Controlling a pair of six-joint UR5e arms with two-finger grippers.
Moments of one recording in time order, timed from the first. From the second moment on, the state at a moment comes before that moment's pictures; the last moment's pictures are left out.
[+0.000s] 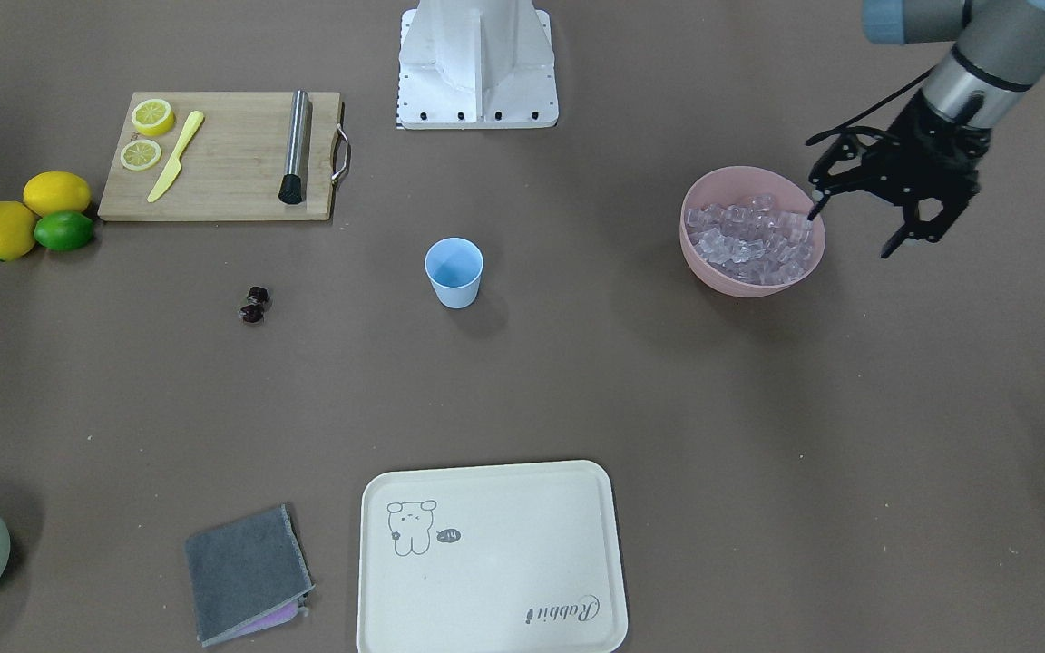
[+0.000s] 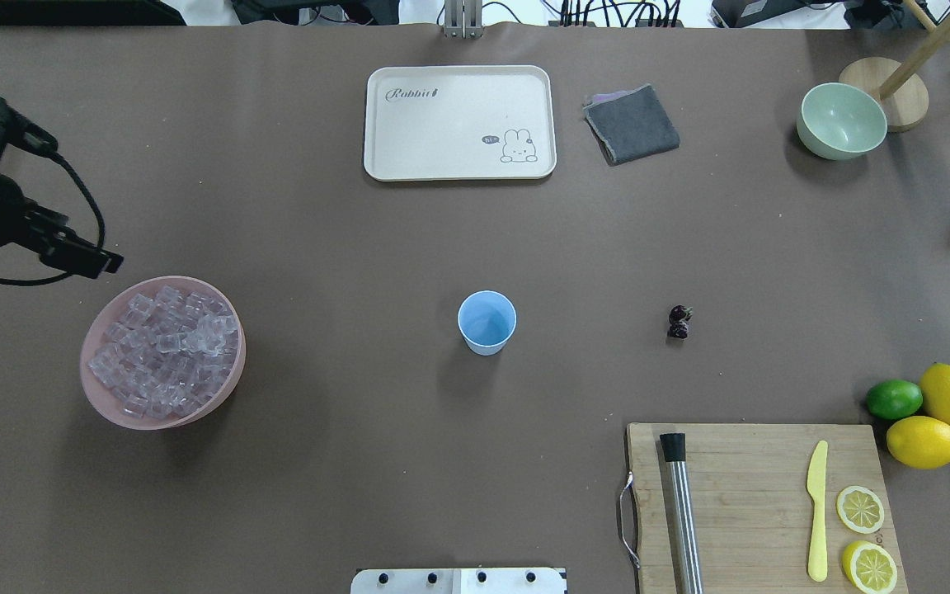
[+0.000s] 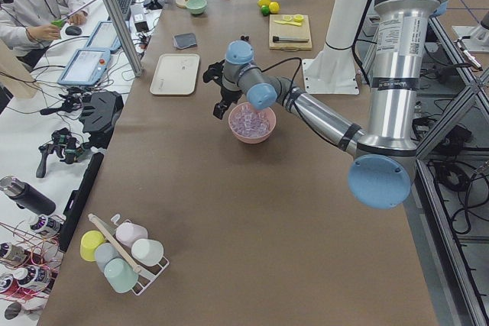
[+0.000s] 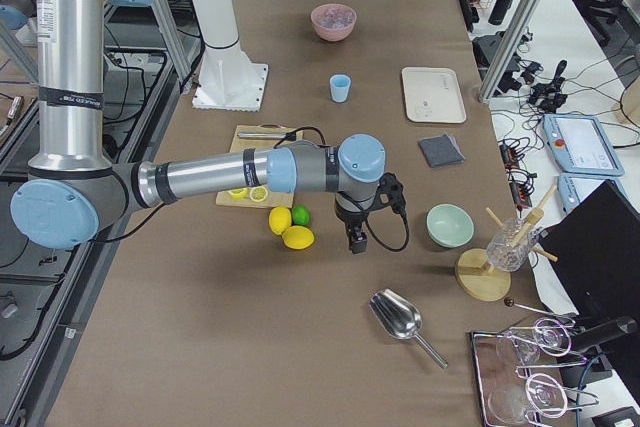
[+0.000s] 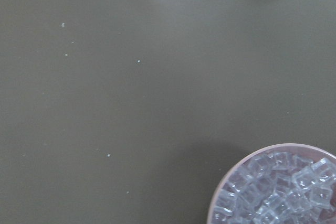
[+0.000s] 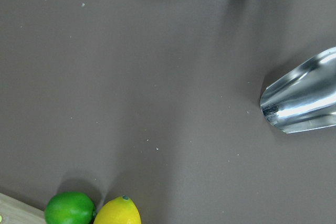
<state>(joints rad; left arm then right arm) -0.92 -1.65 -2.05 -1.89 -2.10 -0.38 1.49 -1.65 1.84 -1.69 2.42 -0.21</state>
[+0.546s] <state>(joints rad) -0.75 -1.69 -2.03 -1.88 -2.00 -0.39 1.46 -1.64 1.82 -1.68 2.42 -0.21</state>
